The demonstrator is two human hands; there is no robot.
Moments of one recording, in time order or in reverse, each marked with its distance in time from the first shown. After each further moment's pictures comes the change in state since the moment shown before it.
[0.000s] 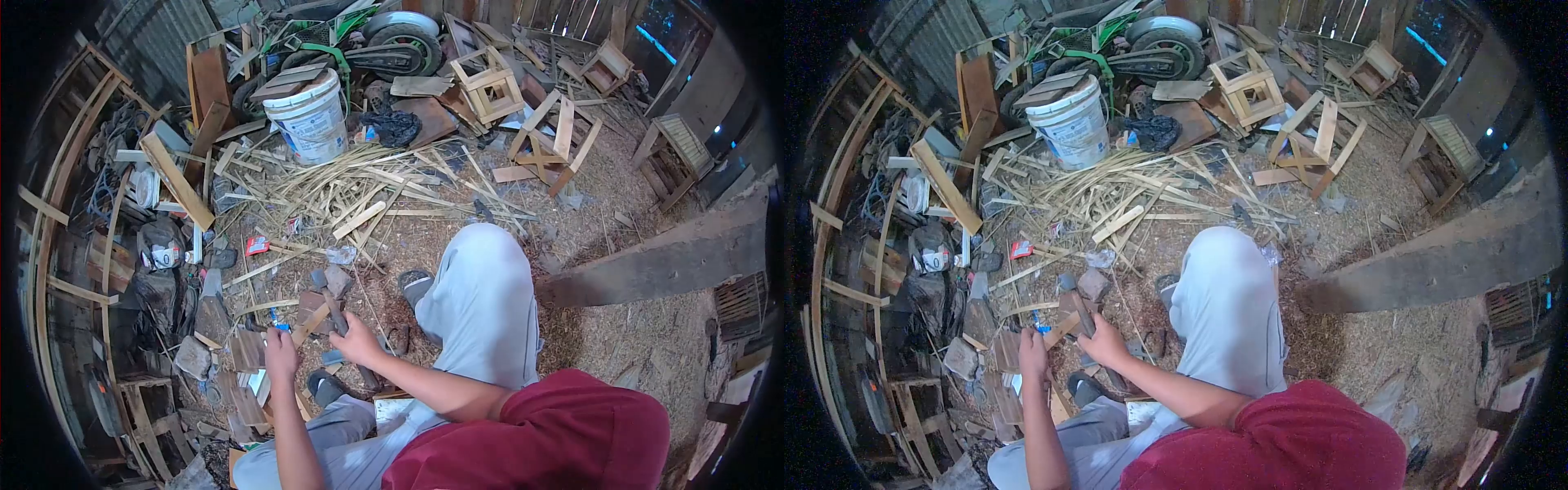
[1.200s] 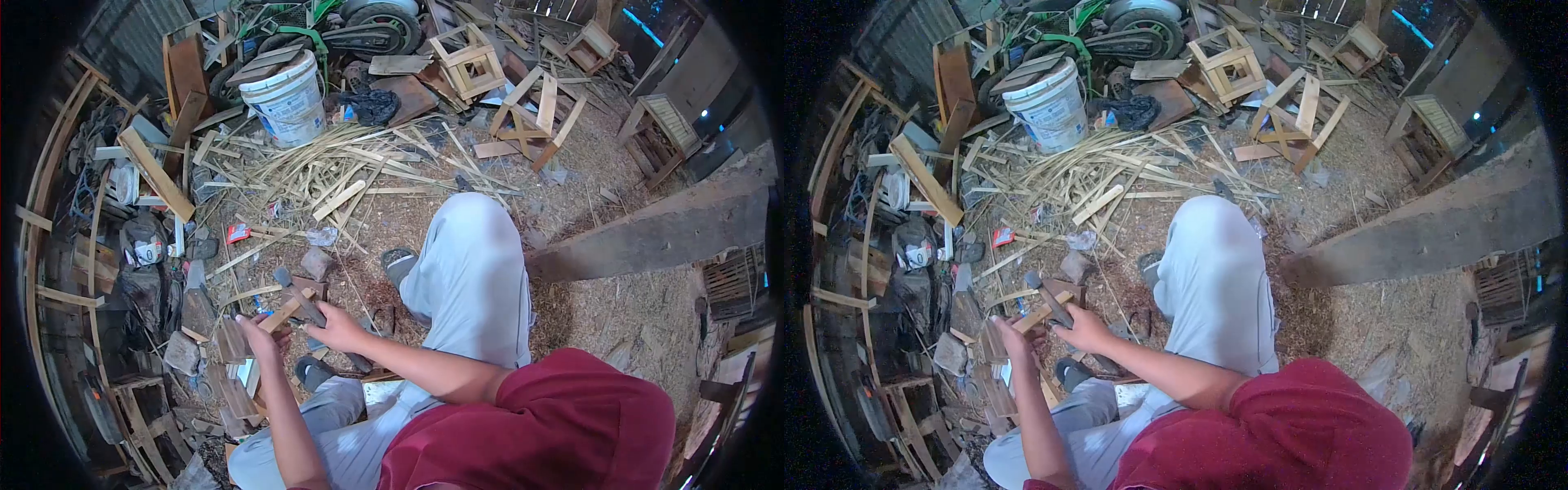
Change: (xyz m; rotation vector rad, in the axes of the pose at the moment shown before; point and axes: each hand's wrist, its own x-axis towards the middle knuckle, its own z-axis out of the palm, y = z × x) left_hand 0.009 0.002 0.016 -0.848 -0.023 -0.564; right_hand -0.001 0.015 0.005 0.011 -0.199 -0.112
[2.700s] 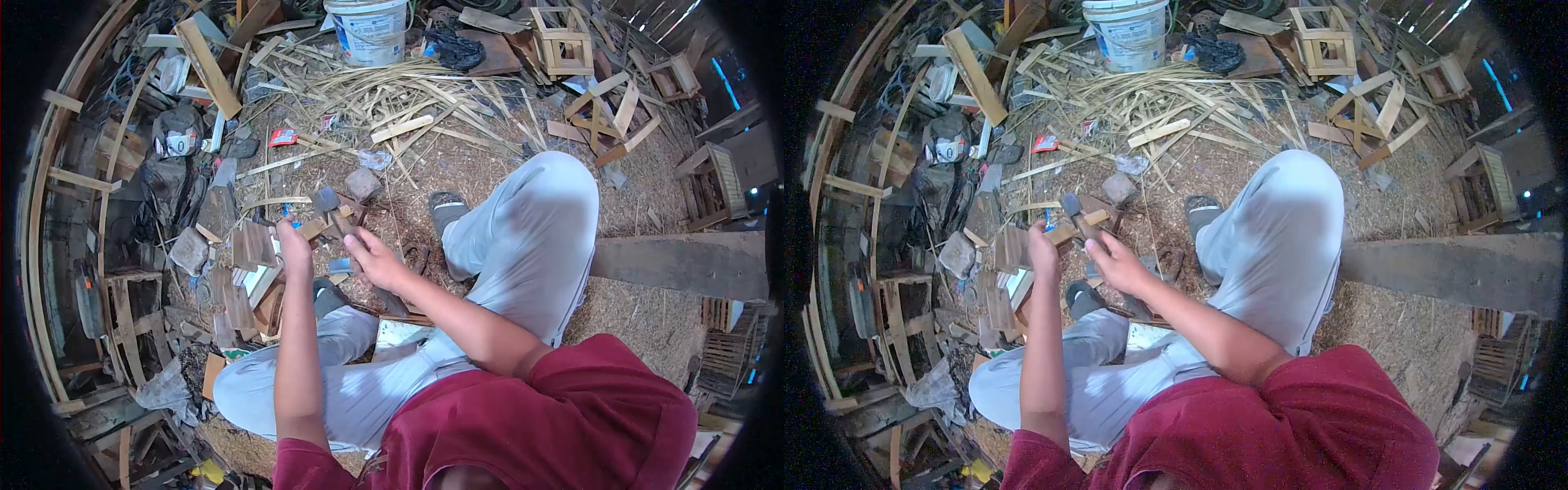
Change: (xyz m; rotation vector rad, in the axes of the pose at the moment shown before) left_hand 0.057 -0.063 -0.006 0.073 0.081 0.293; right_hand -0.019 -0.017 0.001 0.482 -0.305 0.188
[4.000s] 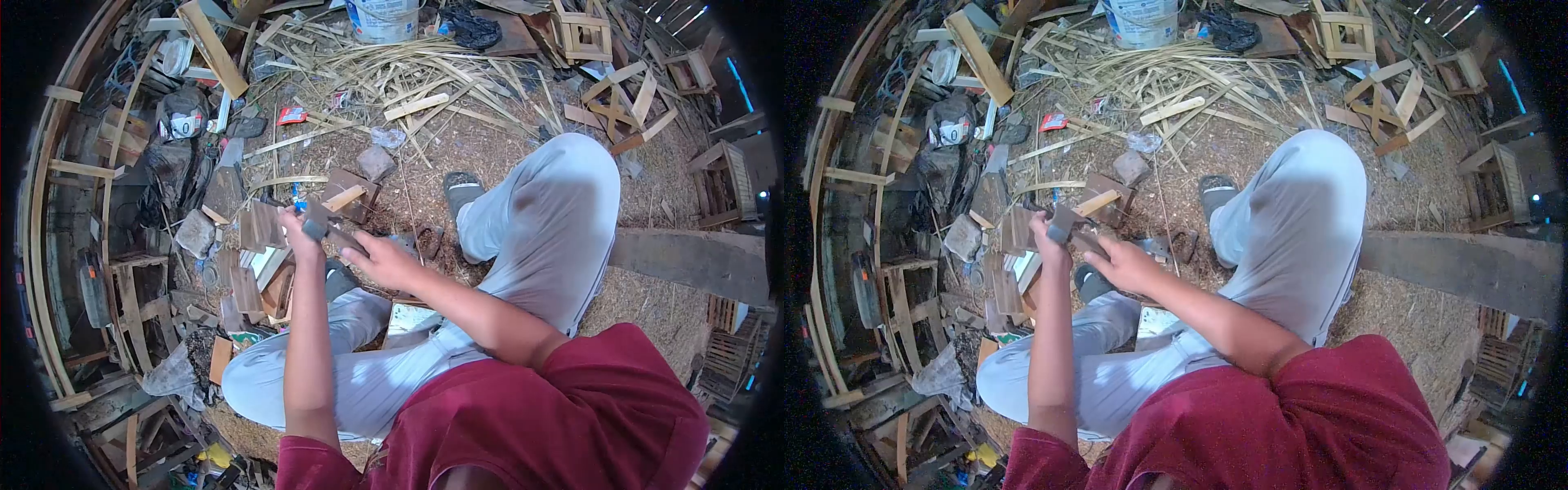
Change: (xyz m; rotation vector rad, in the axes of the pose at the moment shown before) left_hand -0.027 0.018 -0.008 -0.445 0.014 -0.134; right_hand -0.015 0.010 0.013 -0.759 0.033 -0.341
